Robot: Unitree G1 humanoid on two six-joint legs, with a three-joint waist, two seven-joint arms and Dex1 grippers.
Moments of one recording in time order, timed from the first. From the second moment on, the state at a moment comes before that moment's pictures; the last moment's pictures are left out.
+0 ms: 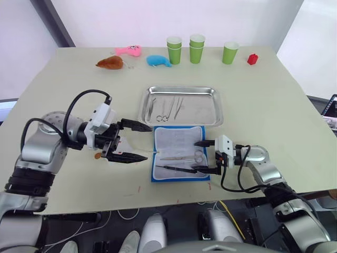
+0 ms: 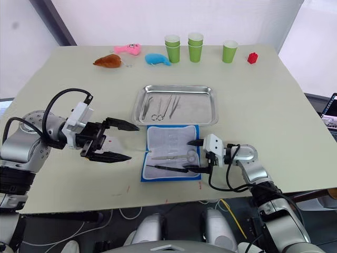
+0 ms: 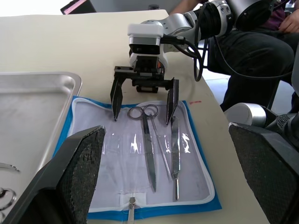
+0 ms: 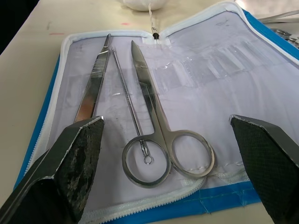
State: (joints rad) left arm -0.43 1.00 -0.09 0.08 -0.67 0.16 -1.56; right arm -0.39 -0.32 0.27 0.41 0.16 -0.16 1.20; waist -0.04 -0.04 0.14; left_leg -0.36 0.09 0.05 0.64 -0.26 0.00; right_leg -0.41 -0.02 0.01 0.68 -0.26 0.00
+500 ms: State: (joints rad) left arm -0.36 0.95 -0.06 0.03 -0.68 0.14 -1.56; right arm -0.39 -0.33 0.27 0.39 0.16 -0.14 1.20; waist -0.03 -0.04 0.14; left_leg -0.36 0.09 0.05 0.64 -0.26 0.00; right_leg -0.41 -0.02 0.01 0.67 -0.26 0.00
